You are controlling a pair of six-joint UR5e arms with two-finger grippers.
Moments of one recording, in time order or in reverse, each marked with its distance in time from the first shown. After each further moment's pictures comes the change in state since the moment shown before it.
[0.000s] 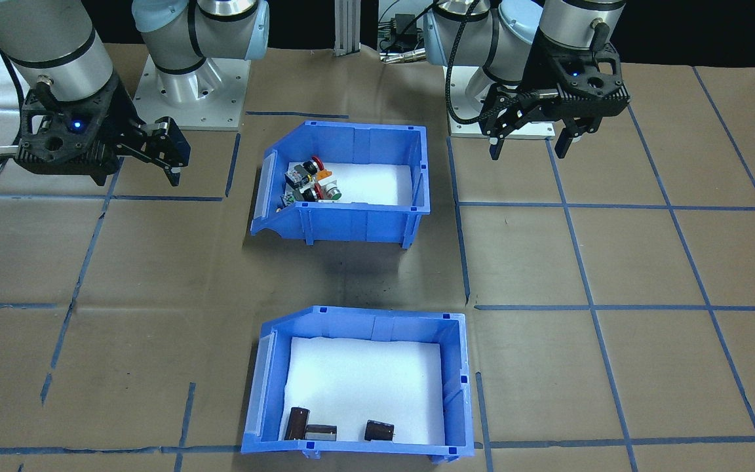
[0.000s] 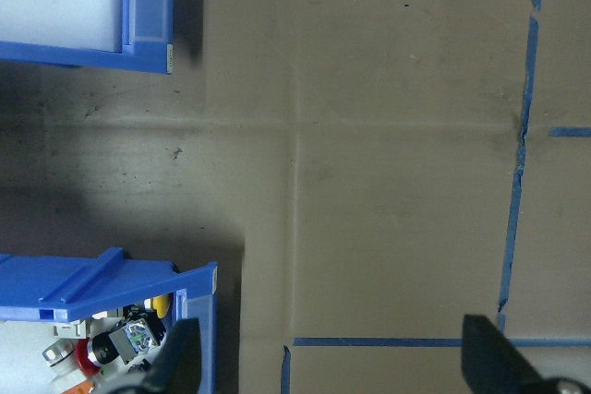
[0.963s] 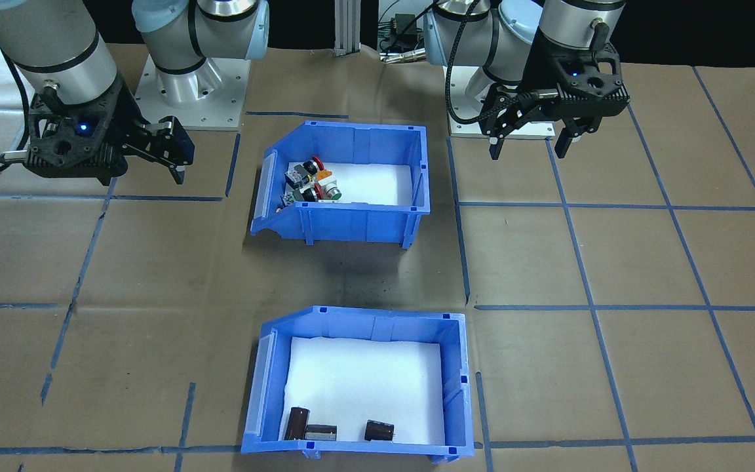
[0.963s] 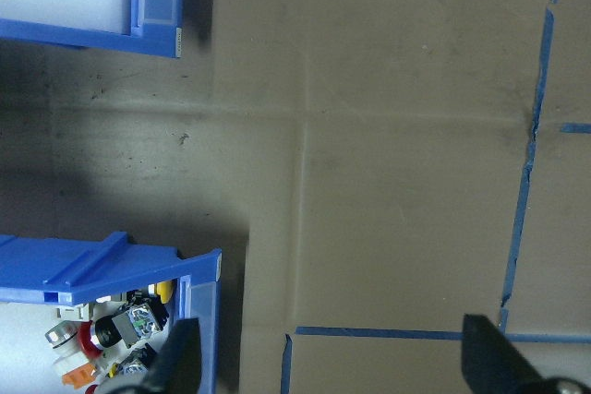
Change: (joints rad) left arm 0.000 0.001 0.000 0.000 0.000 0.000; right arm 0.007 0.017 -0.016 0.028 0.009 -0.041
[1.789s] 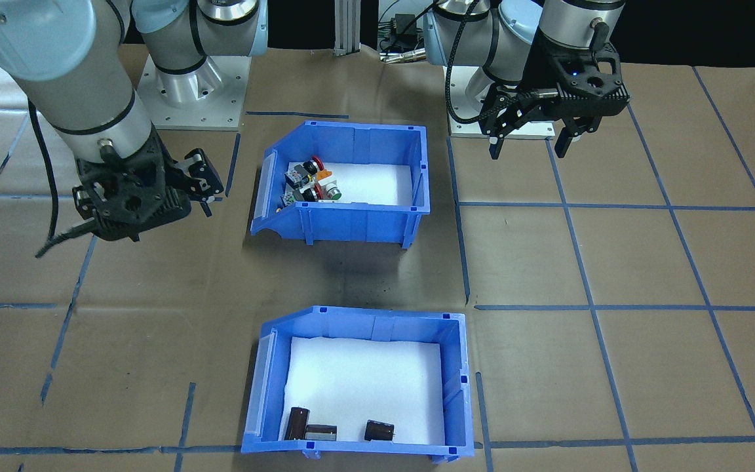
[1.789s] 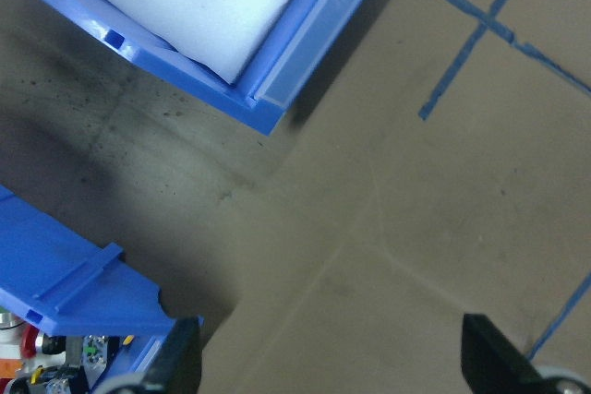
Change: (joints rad) left arm 0.000 0.005 -0.033 -0.001 -0.001 -0.008; right arm 0.134 0.263 -0.238 -0.061 0.005 -0.466
